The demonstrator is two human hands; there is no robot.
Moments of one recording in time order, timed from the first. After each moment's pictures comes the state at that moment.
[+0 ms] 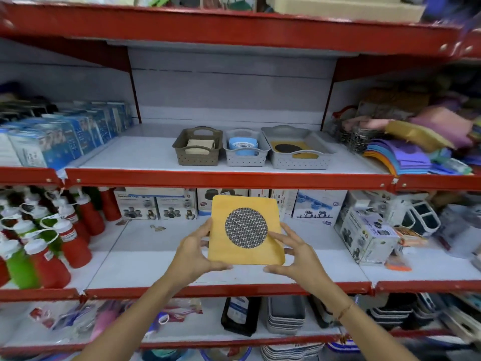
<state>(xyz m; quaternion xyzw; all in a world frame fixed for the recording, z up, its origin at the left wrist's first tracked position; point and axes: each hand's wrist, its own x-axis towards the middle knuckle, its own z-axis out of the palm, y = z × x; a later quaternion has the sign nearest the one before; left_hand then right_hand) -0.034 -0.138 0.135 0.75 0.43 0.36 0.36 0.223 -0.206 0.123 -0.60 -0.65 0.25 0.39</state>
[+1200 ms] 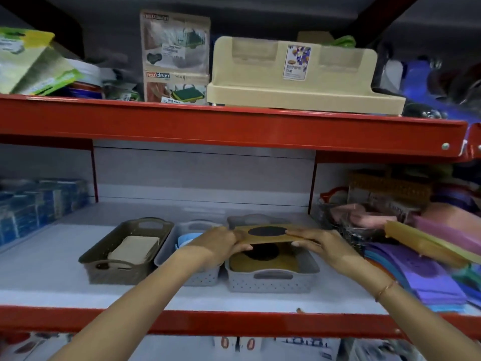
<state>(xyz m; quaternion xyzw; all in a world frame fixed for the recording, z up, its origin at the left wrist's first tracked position) 0.186 0.095 0.307 0.91 0.39 0.11 0.04 0.461 0.025 0.301 -0.58 -0.76 0.07 0.29</state>
